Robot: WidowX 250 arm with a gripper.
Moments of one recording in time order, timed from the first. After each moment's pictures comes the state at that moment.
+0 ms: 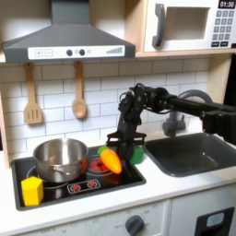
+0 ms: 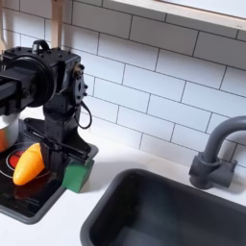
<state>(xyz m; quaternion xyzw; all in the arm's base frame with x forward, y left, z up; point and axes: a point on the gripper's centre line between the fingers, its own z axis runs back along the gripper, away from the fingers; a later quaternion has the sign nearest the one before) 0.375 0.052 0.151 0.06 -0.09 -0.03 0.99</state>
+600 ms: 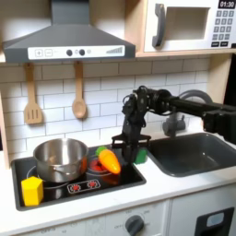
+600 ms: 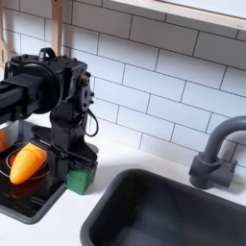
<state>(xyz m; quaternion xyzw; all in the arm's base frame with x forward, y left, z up) 0.372 0.039 0.143 0.05 -0.08 -0.04 1.00</state>
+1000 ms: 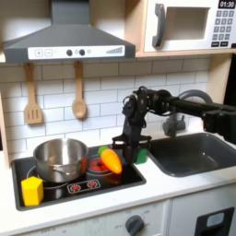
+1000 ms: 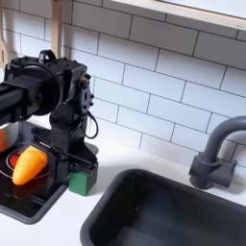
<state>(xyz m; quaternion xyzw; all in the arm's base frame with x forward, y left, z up) 0.371 0.037 0.142 0.04 -0.08 -0.05 0.99</state>
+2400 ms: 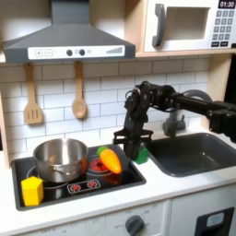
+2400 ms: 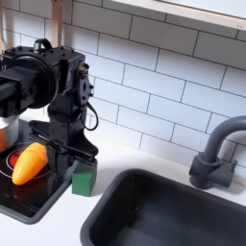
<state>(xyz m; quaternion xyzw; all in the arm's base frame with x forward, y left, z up) 0.369 0.037 0.159 0.04 -0.10 -0.03 0.99</state>
